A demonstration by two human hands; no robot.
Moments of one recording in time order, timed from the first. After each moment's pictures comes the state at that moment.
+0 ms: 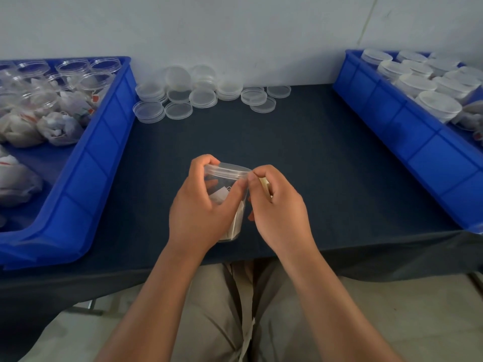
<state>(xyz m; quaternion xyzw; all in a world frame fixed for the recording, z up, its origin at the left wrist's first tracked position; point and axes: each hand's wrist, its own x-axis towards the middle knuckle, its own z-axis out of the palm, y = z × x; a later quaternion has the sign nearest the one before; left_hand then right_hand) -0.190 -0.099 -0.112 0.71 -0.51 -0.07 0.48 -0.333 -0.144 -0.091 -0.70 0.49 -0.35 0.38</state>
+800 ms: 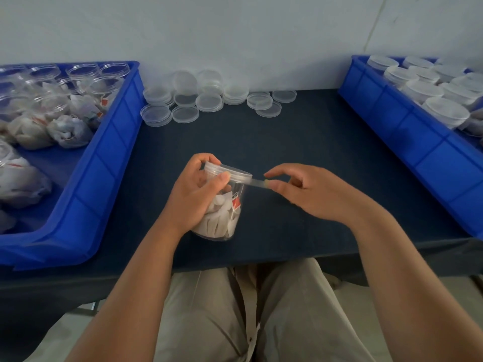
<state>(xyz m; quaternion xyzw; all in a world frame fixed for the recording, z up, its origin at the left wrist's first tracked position) -0.137 -0.119 -0.110 0.58 -0.49 -0.35 0.55 -0.381 -0.223 -0.063 -0.85 0.40 -0.08 0.32</state>
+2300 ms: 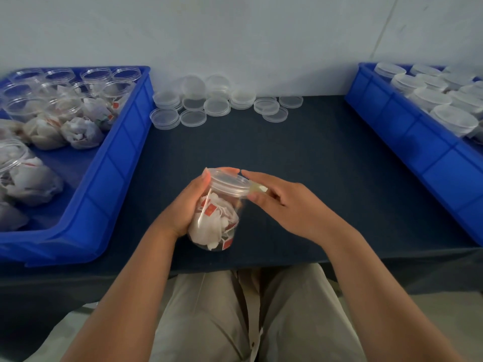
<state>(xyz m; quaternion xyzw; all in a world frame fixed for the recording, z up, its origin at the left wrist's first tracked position) -0.119 -0.109 -0.114 0.55 -0.43 -0.50 0.51 -0.350 -0.201 -0.094 -0.87 0.33 -0.16 0.32</state>
